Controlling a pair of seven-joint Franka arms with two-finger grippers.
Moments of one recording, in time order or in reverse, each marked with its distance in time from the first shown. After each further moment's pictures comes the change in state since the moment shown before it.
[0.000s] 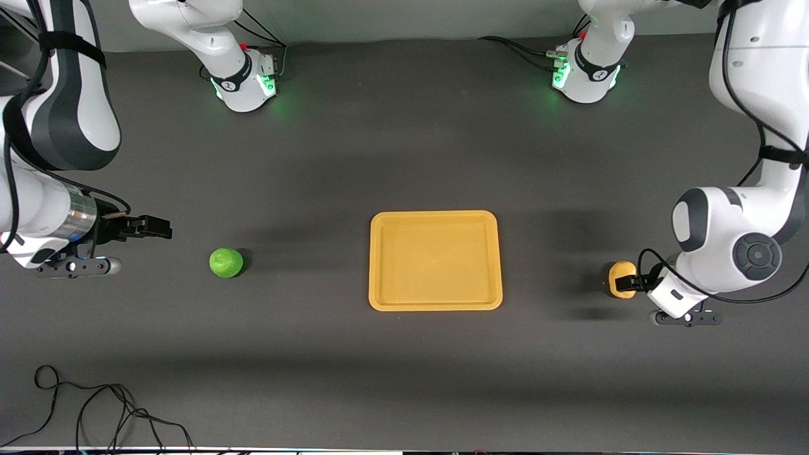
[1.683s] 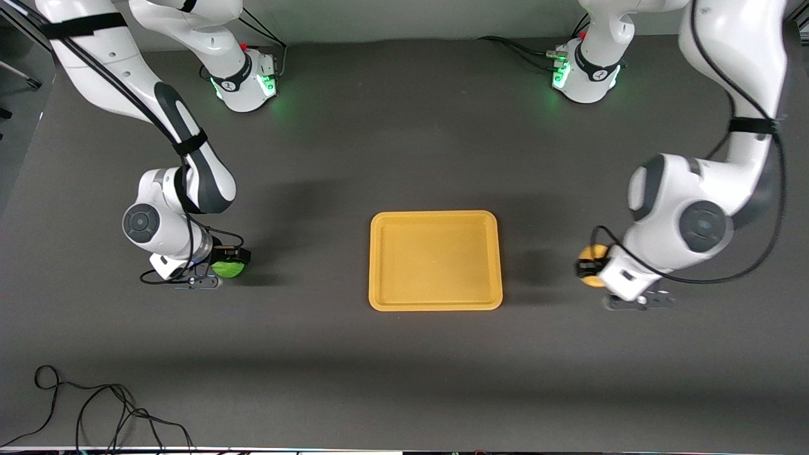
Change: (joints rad) left arm -0.204 -0.155 -0.063 -0.005 -0.026 -0.125 -0.335; right arm 0.021 0.259 0.040 -0.430 0.001 0.778 0.110
